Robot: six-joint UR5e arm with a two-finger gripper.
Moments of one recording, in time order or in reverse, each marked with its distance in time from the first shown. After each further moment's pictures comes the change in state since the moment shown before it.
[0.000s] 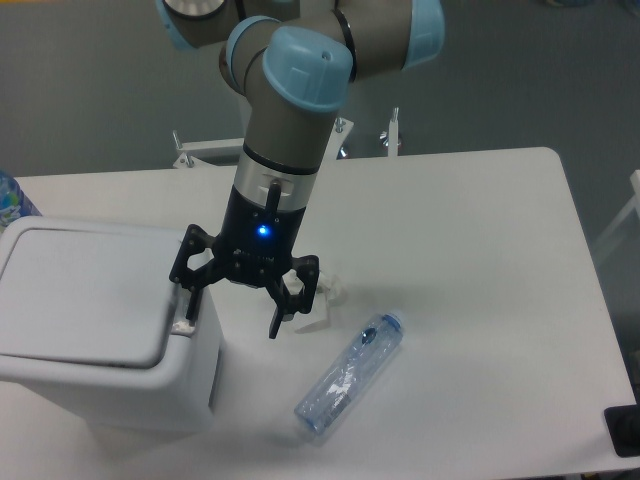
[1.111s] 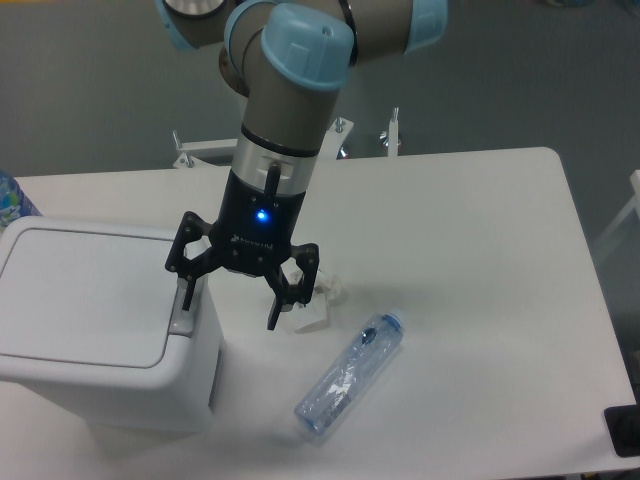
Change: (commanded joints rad) arm 0.002 0.012 0.006 -0.017 -0.005 0.000
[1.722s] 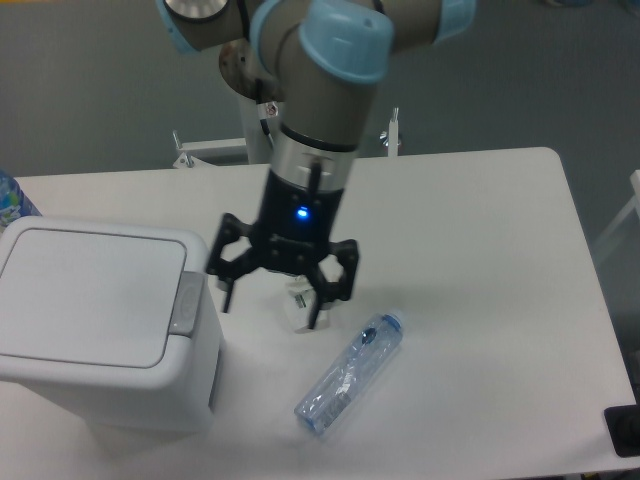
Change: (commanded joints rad) arm 0.011 0.009 0.043 -0.011 -0.008 -0.012
